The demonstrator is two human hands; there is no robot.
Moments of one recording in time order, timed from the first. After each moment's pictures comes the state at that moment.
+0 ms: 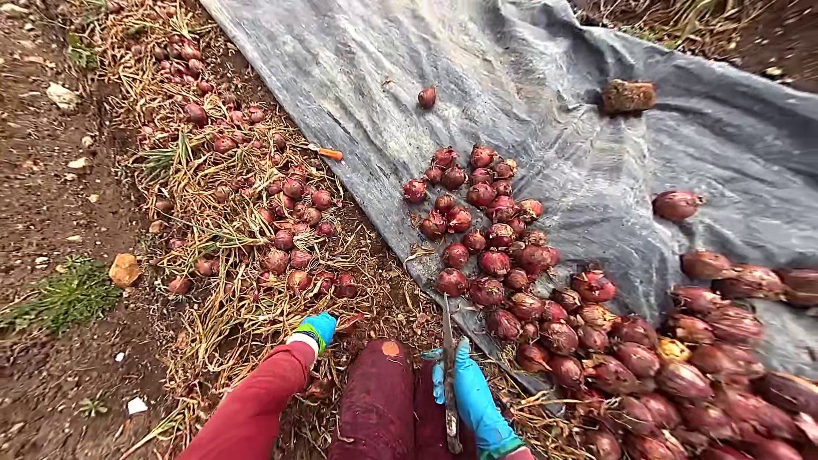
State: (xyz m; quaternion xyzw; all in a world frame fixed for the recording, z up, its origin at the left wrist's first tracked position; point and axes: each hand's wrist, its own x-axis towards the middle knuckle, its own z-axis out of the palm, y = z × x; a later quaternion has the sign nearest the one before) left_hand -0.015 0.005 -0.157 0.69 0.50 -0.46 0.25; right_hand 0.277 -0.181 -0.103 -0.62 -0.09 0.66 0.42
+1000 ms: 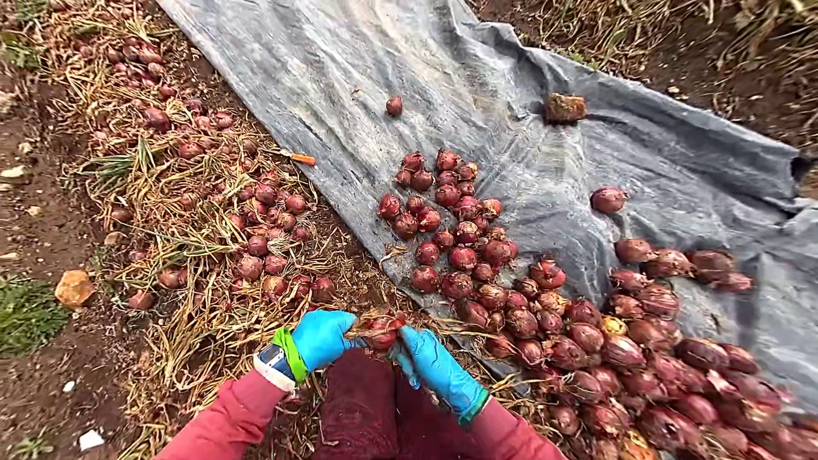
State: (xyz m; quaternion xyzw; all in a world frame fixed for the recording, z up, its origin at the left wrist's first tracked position) left_hand 0.056 -0.003 0.005 0.82 0.42 -0.19 0.35; right_hand 0.281 -0.132 -0.050 -0.55 -0.35 0.69 0.33
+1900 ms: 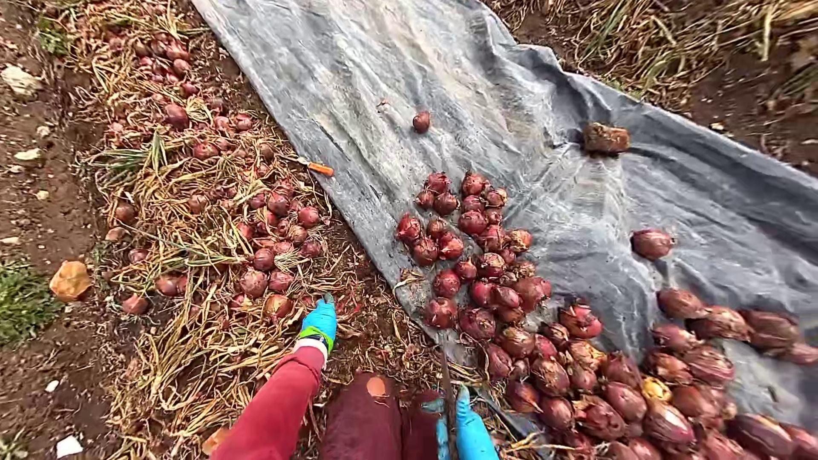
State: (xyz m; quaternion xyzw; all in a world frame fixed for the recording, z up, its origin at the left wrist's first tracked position) left_hand 0.048 0.085 -0.198 0.64 0.68 -0.28 0.23; right_hand 0.295 -0.184 -0.107 -0.66 -0.10 0.65 0.36
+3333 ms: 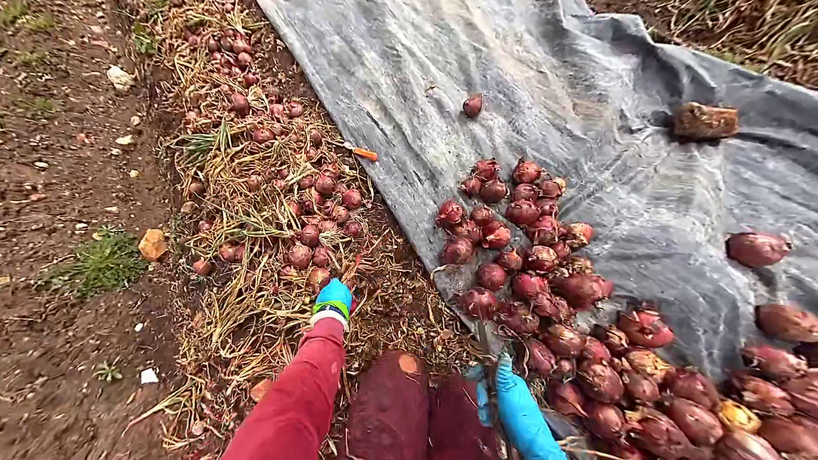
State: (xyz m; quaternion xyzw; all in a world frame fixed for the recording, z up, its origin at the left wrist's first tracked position) left_hand 0.003 0.086 -0.155 0.49 0.81 -0.14 0.28; right_hand 0.321 -0.154 -0.105 -0.66 -0.23 0.63 0.34
